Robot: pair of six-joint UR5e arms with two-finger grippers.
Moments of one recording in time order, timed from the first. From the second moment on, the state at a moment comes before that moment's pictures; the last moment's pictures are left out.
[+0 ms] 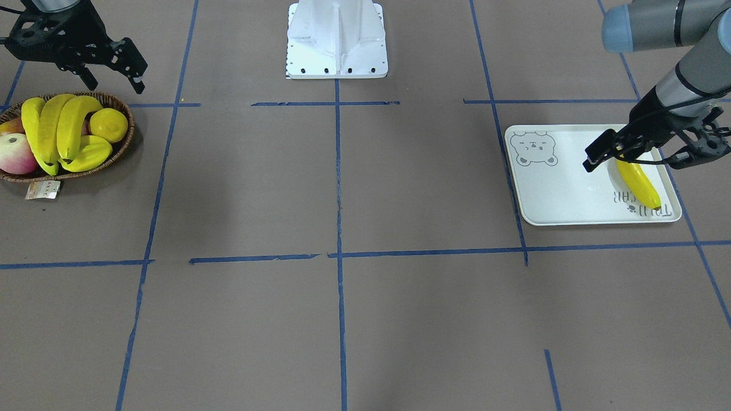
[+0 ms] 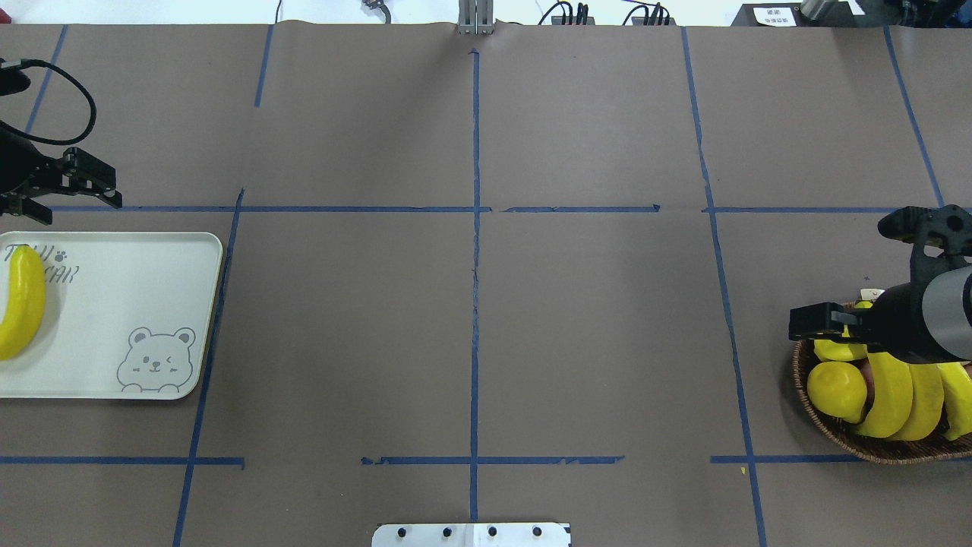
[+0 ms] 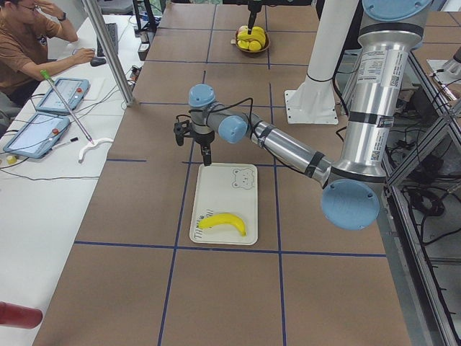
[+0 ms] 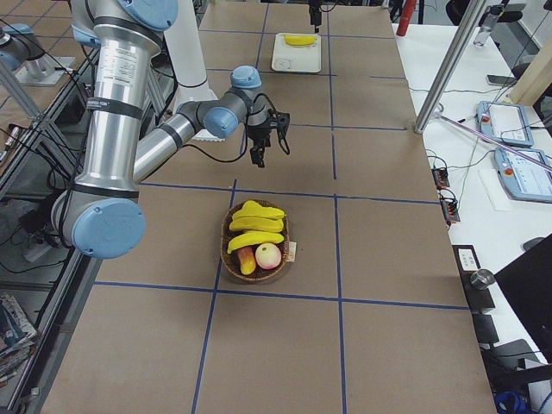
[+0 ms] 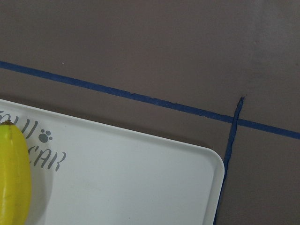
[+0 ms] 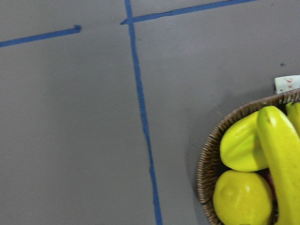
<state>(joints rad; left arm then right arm) -1.08 -1.70 -1.91 -1.67 -2.25 -0.96 0.67 -1.81 2.39 -1.44 1.89 1.25</state>
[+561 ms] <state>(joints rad) -1.04 -1.74 -1.92 -1.67 -2.25 -1.03 0.67 -1.89 2.30 -1.44 1.87 1.25</state>
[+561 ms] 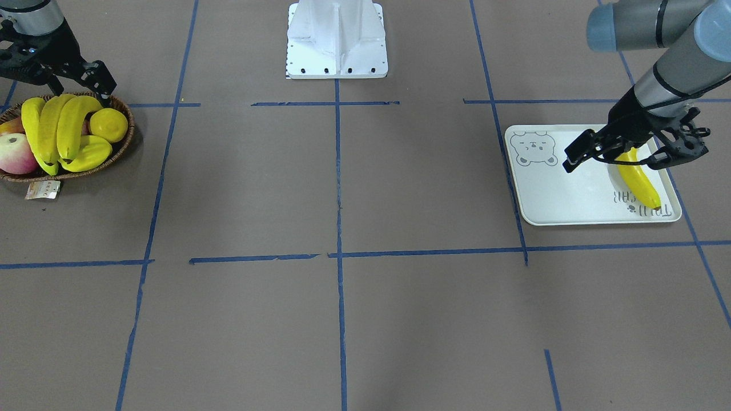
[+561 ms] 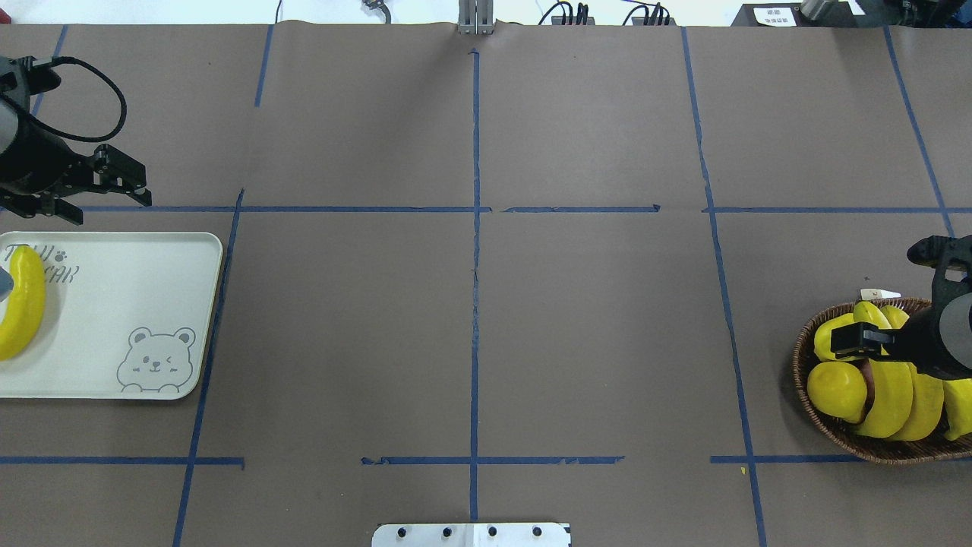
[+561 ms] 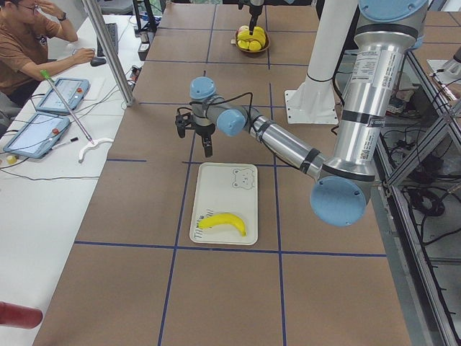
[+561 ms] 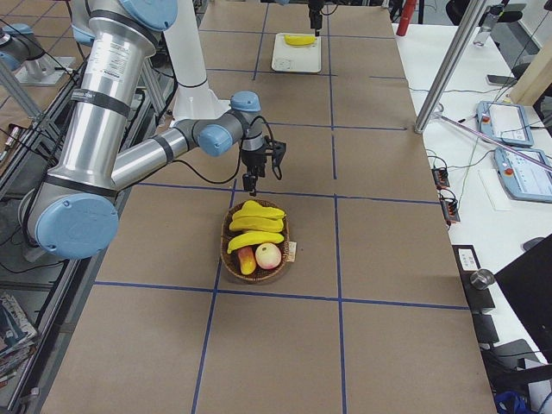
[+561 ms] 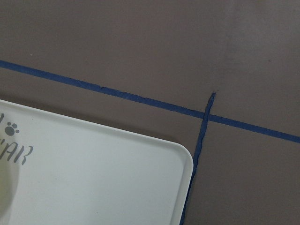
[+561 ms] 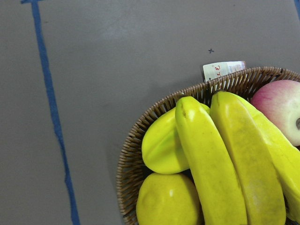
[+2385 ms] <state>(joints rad) -1.01 -1.78 -1.92 -1.67 -2.25 -1.07 0.62 -1.90 2.17 -1.44 1.90 1.25</state>
